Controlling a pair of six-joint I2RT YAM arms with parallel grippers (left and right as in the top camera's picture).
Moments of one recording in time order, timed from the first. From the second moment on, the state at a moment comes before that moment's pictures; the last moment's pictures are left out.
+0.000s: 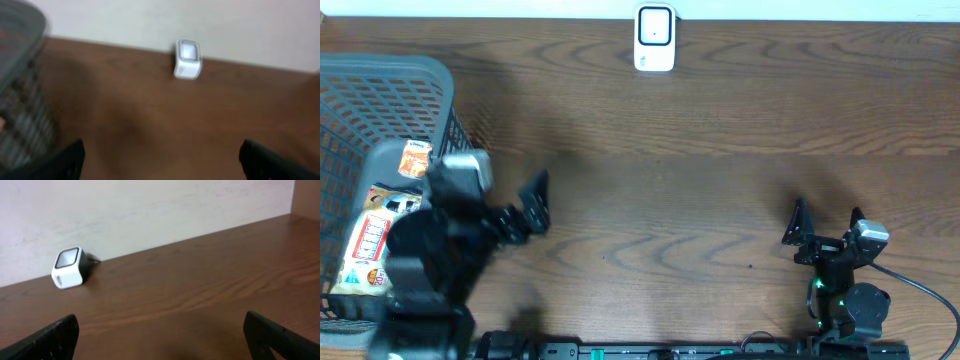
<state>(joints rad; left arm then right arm) -0.04 0.69 1.02 -0.77 0.16 -0.20 -0.10 0.01 0.01 -0.07 -0.03 0.25</state>
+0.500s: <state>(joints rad) -0.03 0.96 1.48 -1.12 0.01 -0.26 -0.10 0.01 0.01 -0.07 -0.03 0.25</state>
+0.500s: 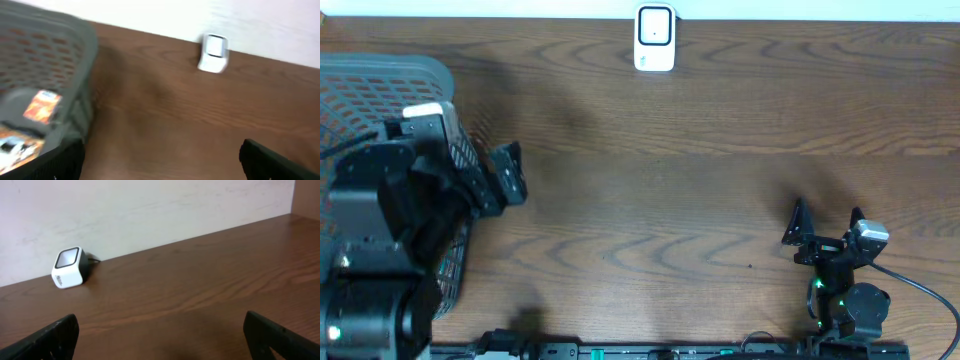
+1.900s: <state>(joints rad) 0.73 1.87 1.65 -1.33 -0.28 -0.86 -0.10 0.01 0.01 -0.07 -0.03 0.25</state>
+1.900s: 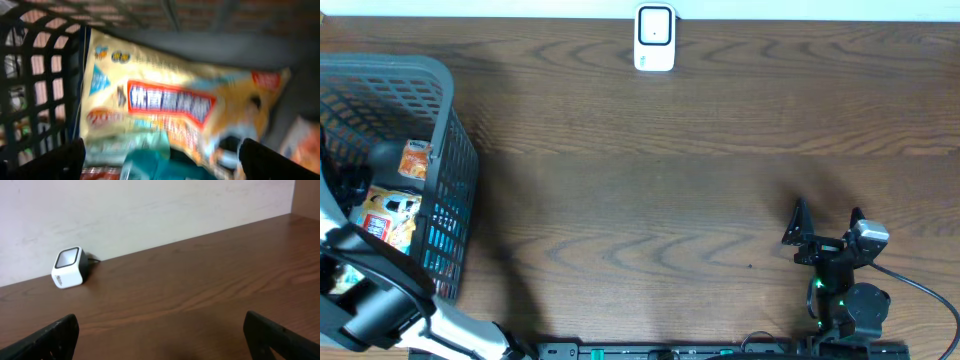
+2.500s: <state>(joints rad) 0.72 2.01 1.60 -1.16 -0.27 -0.88 -0.10 0.01 0.01 -0.07 -0.03 0.25</state>
